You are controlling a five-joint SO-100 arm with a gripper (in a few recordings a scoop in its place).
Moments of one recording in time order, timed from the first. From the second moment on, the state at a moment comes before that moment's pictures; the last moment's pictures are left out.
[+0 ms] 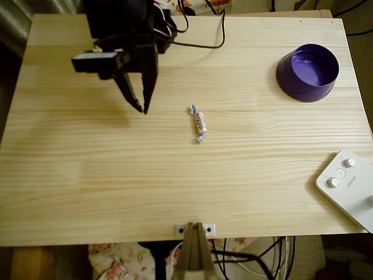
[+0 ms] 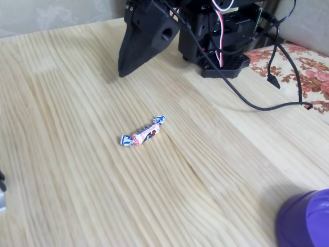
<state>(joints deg) 2.7 188.2 174.2 56.0 2.0</state>
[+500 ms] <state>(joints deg) 2.3 188.2 174.2 56.0 1.1</state>
